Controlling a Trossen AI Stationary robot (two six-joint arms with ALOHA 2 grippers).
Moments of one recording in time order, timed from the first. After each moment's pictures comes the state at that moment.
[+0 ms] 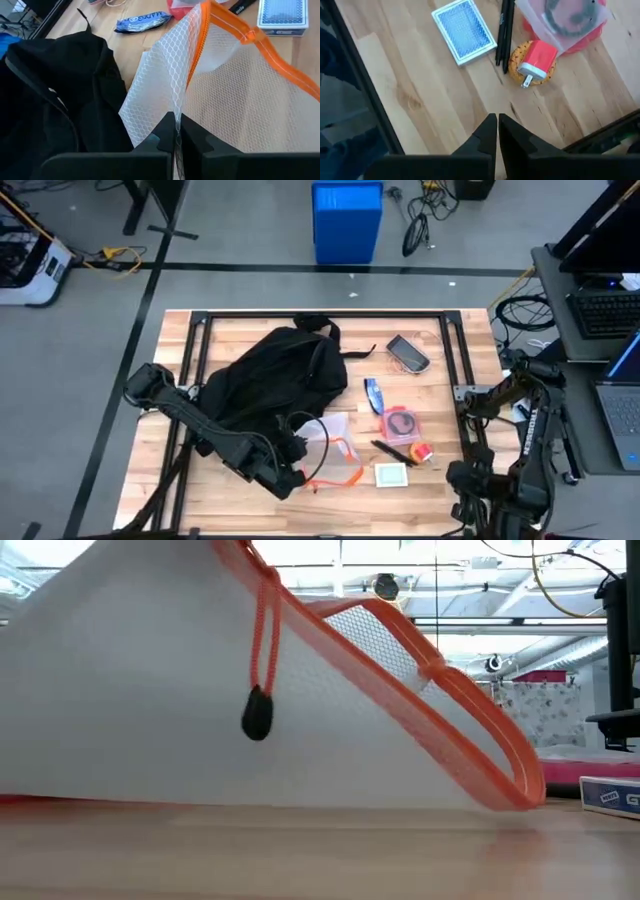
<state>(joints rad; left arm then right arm) -0.58 1.77 1.30 -0.65 -0.75 -0.62 1.27 1.56 1.33 -1.39 0.37 1.72</state>
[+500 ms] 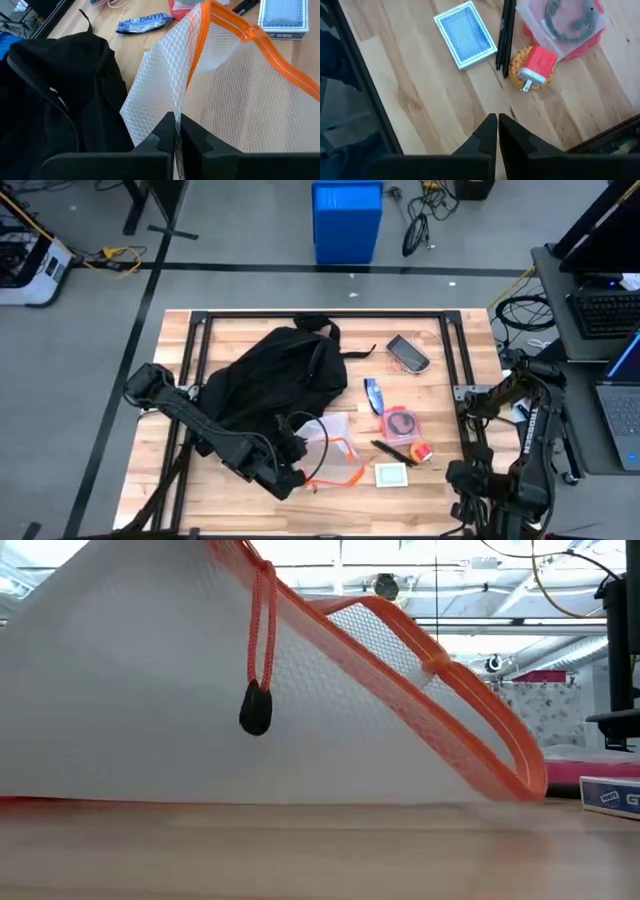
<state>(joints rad) -0.58 1.77 1.30 -0.64 -0.76 -0.64 1.26 1.56 1.33 -1.39 0.40 1.71</state>
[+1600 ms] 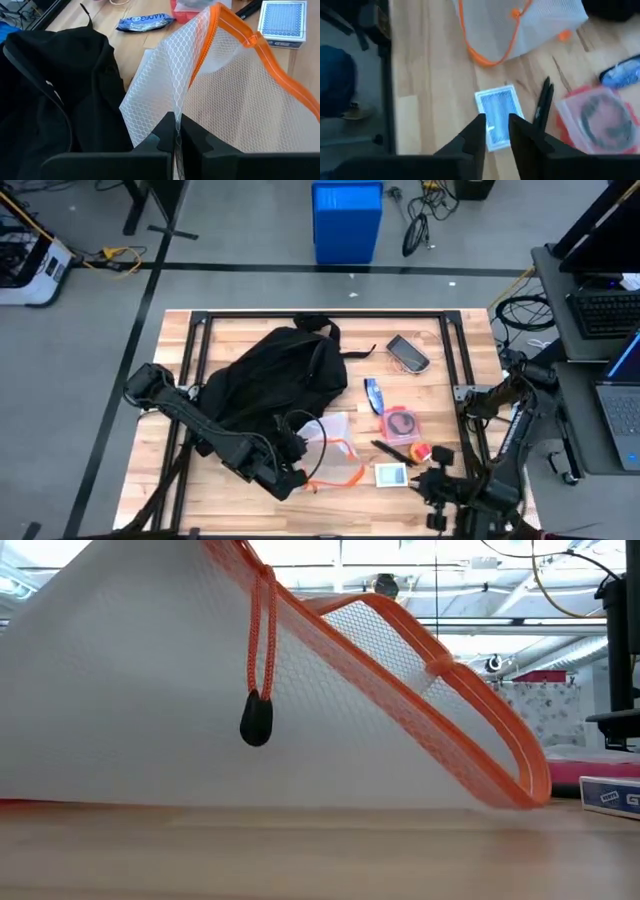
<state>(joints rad) -0.58 1.77 1.30 -0.64 -0.76 -0.69 1.08 1.63 1.33 -1.10 0.63 1.22</state>
